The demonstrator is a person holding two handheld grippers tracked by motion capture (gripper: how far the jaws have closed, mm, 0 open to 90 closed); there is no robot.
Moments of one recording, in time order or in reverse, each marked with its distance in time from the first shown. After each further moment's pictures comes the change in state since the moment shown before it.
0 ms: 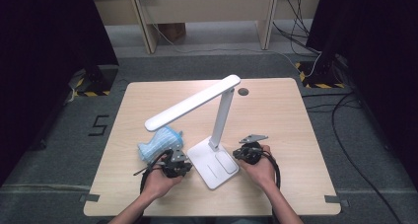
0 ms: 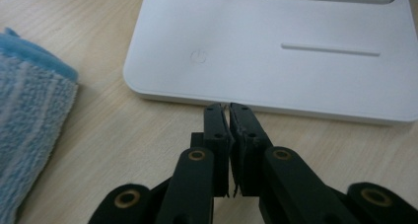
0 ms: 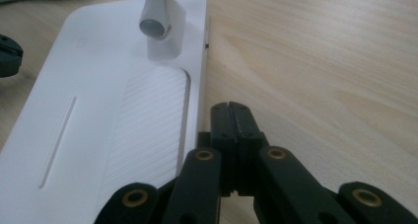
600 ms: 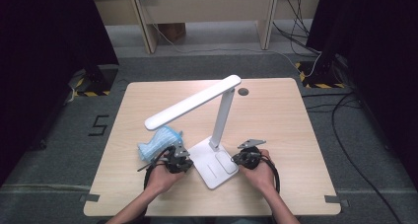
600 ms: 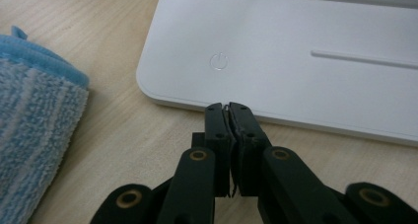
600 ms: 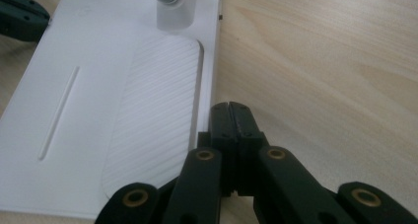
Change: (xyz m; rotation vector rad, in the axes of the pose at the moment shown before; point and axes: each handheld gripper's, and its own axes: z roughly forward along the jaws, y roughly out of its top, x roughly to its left) left arm 0.009 0.006 0.011 0.020 0.030 -0.018; right arm 0.007 -0.012 0.002 0.033 -0.004 -0.026
